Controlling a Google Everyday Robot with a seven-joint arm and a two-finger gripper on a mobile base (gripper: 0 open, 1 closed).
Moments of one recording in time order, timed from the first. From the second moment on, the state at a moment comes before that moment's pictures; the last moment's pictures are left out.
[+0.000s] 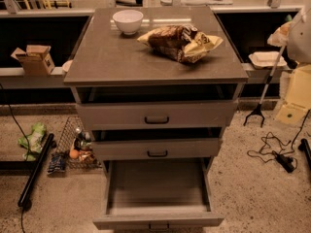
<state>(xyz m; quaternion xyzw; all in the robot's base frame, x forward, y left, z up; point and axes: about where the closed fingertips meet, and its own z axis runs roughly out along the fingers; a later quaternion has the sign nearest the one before) 0.438 -0.216 0.977 -0.60 0.78 -0.04 0.16</state>
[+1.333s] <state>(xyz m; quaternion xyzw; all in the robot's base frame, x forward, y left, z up) 0.596 -0.225 0.952 -0.50 0.82 0.01 0.27</state>
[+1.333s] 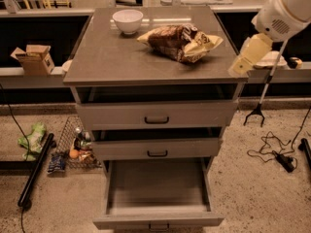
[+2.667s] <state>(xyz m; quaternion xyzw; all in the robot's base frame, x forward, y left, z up) 0.723 -0.176 0.938 -0.43 0.82 0.12 0.35</state>
